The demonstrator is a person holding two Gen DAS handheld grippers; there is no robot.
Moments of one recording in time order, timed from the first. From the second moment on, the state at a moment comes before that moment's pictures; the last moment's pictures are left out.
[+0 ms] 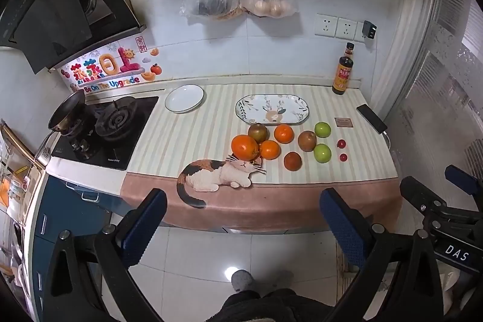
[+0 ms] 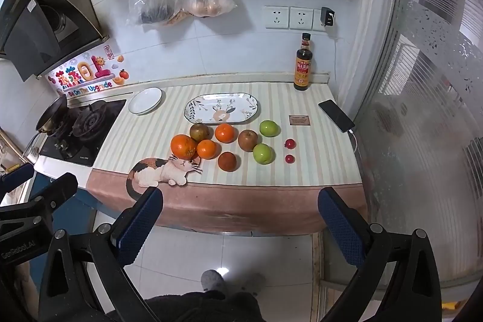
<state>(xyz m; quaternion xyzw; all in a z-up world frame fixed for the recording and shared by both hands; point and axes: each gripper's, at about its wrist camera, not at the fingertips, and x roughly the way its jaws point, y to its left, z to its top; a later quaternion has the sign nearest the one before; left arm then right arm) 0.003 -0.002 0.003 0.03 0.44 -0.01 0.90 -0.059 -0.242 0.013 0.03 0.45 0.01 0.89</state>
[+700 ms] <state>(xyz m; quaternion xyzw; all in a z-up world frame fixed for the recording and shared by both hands) 0.007 -0.004 -0.007 0.03 0.45 -0.02 0.89 -0.051 -0.248 0.008 0.04 0.45 0.01 0.89</state>
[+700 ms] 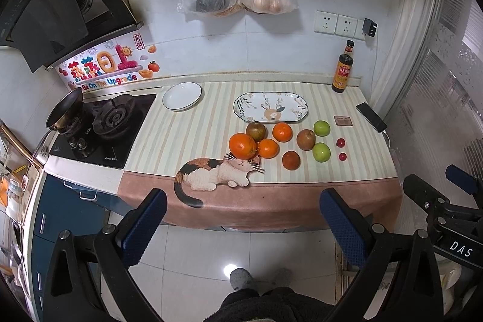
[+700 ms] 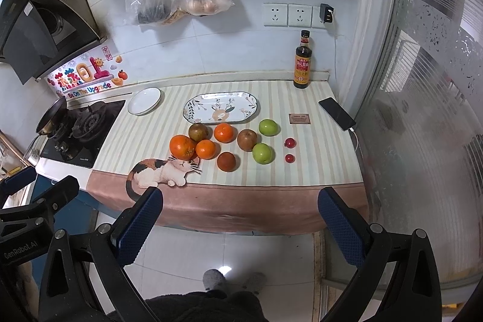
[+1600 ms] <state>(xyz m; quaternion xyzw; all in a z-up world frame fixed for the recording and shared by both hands) 0.016 -0.007 -0.004 0.03 0.45 -0.02 0.89 -0.048 -0.245 0.014 0.03 0.45 0.01 0.89</state>
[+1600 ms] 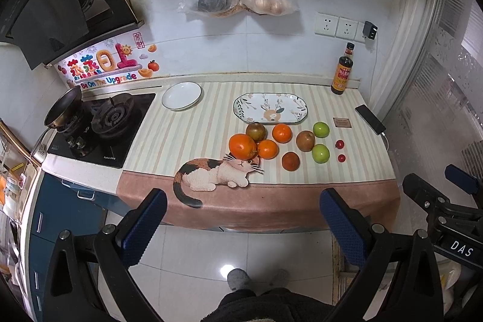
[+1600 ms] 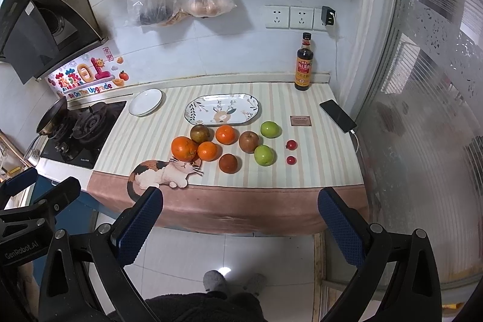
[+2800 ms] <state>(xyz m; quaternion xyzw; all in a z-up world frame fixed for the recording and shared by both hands) 0.025 -0.001 0.006 0.02 0.45 -0.02 0.89 -0.047 -0.241 0.019 0.04 0.44 0.00 0.90</state>
